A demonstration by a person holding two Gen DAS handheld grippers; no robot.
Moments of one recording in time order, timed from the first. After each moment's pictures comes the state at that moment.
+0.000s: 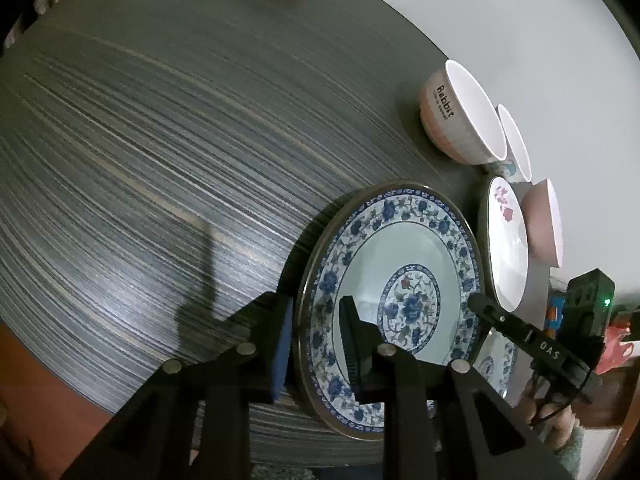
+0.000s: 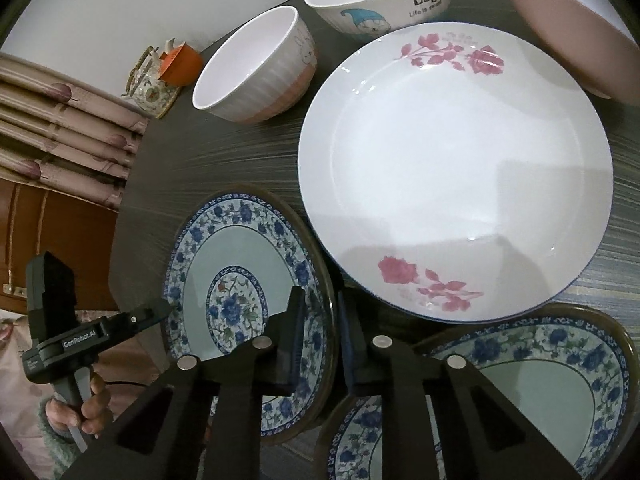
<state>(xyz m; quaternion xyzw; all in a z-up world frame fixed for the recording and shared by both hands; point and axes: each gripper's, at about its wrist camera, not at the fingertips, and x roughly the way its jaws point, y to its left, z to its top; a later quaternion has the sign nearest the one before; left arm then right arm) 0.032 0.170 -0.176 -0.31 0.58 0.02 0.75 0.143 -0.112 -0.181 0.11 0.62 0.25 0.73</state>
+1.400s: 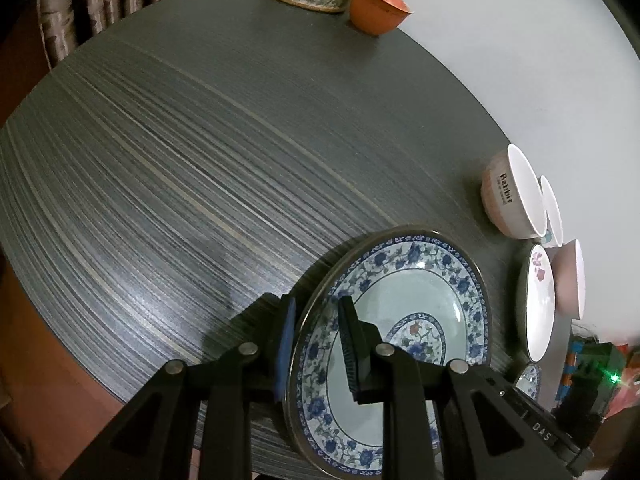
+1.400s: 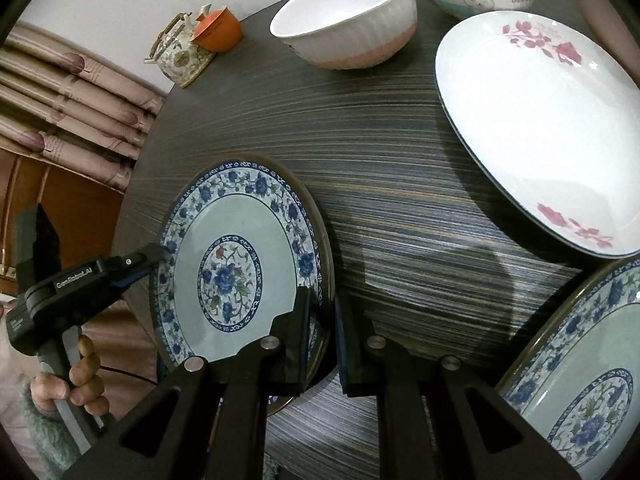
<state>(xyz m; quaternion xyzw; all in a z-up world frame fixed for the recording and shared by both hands) 0.016 0.240 -0.169 -0.31 0.54 0.10 0.77 0.099 -0.050 -0.190 0.09 0.60 0.27 0.75</state>
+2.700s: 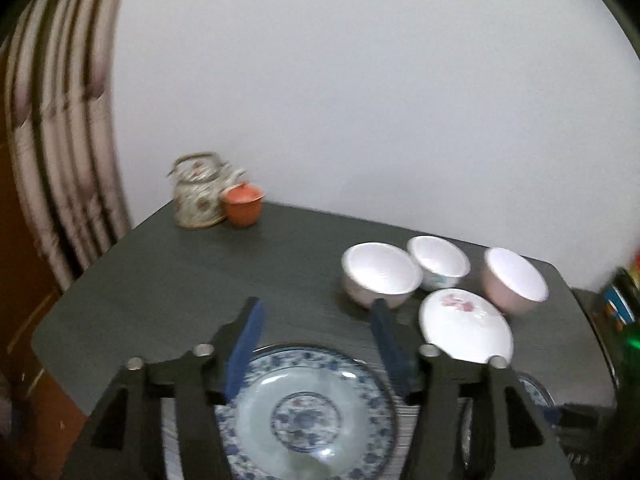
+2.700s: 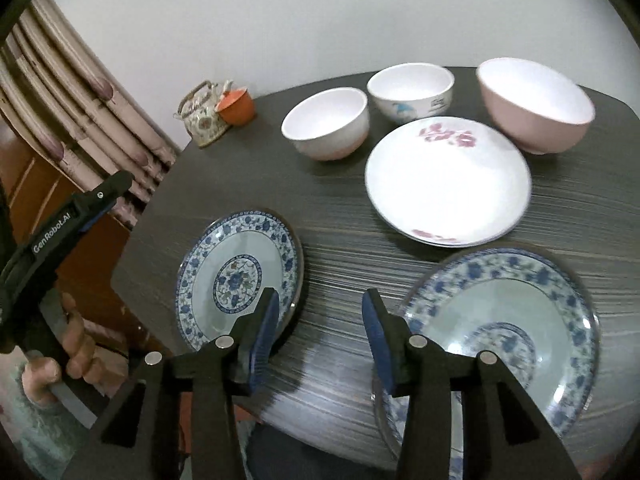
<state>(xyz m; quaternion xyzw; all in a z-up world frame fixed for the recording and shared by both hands) -0.035 0.095 -0.031 -0.08 0.27 0.06 0.96 0.032 -0.125 -0.108 0.07 0.47 0.24 0.85</state>
